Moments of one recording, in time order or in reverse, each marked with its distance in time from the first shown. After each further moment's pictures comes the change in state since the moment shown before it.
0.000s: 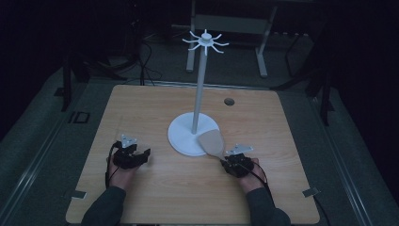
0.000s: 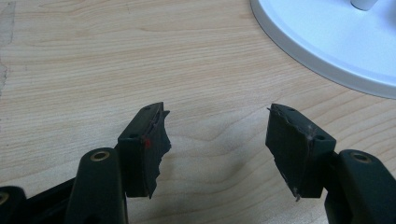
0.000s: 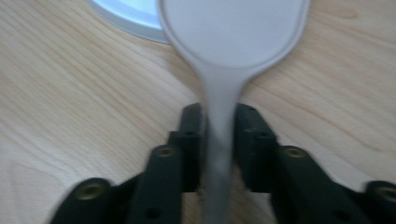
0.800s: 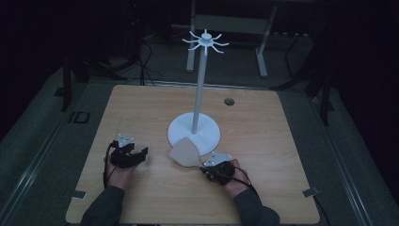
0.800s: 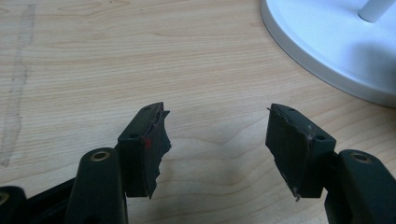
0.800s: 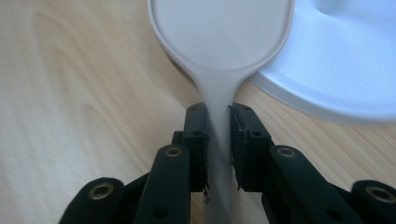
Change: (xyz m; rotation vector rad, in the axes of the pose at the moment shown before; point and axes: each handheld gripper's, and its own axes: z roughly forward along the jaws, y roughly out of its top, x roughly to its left) left arm 0.009 0.000 -0.005 -0.029 0.015 -0.048; right arm 0.066 0.022 0.012 -0.050 0.154 -0.314
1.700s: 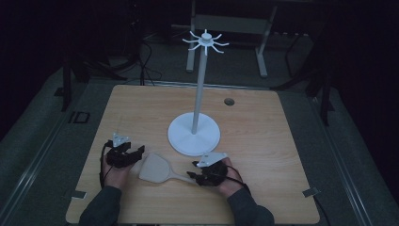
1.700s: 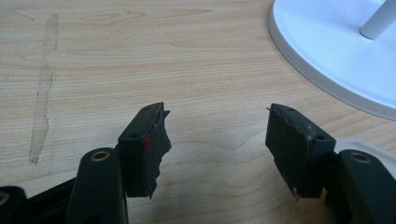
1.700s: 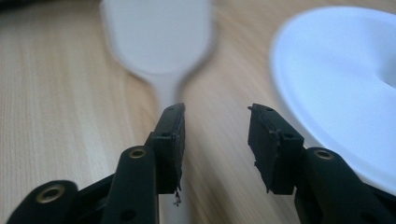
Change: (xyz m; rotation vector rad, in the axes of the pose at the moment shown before) left arm 0.006 0.001 -0.007 -0.028 -0.003 -0.011; right arm 0.005 0.015 -0.015 -0.126 0.116 0.031
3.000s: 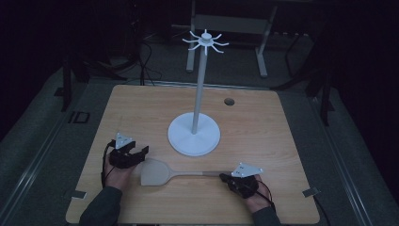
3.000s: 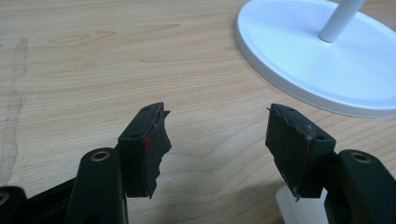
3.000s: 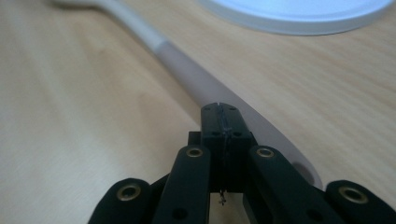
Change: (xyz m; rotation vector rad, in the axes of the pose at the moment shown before) left arm -0.012 0.003 -0.005 -0.034 -0.080 0.068; right arm -0.017 -0.085 -0.044 -0.027 -0.133 0.202
